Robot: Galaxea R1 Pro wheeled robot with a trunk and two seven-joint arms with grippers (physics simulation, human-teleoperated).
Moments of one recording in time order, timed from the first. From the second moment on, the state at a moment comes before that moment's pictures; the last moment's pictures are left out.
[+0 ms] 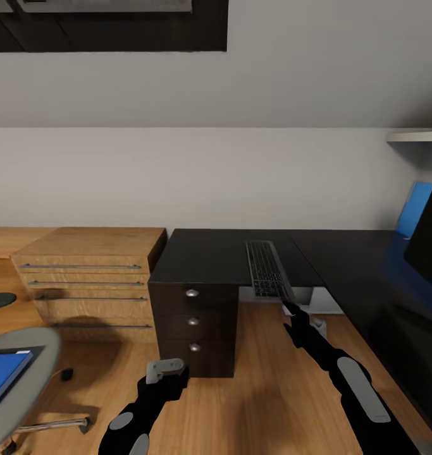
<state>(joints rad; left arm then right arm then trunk) -0.08 0.00 -0.34 -1.47 0.38 0.39 0.31 -0.37 -0.10 -0.03 -1.15 -1.44 0.37 0.02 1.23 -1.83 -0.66</state>
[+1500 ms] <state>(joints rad) -0.08 0.06 -0.22 -1.19 0.38 0.39 0.31 -0.37 -0.01 0.31 -0.95 -0.75 0.16 -0.39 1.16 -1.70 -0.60</state>
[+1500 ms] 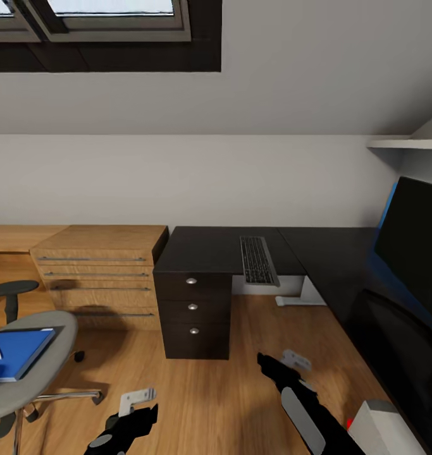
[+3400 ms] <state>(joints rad) -0.08 0.03 -0.22 -0.56 0.39 0.00 0.32 -0.20 0.00 0.82 -0.60 -0.51 -0.28 -0.53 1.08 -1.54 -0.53</state>
